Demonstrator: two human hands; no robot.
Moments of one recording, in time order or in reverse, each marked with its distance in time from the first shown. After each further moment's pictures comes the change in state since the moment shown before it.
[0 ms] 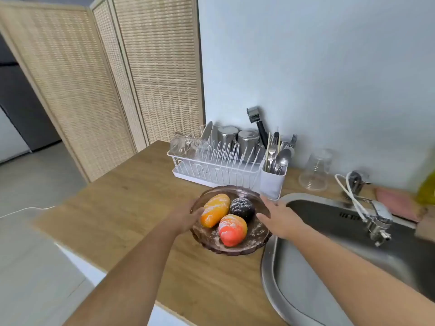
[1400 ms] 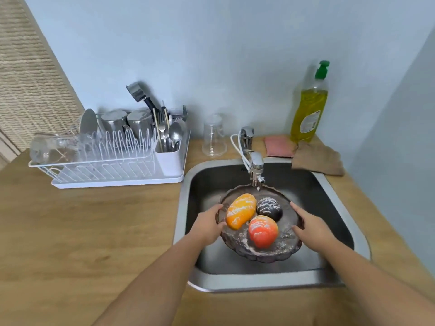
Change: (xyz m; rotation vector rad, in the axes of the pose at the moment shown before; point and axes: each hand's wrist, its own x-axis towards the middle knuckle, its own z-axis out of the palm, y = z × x) left_hand -0.026 0.183 0.207 0.006 -0.378 0.271; right_hand -0.180 0.247 0.022 0.348 0.224 0.538
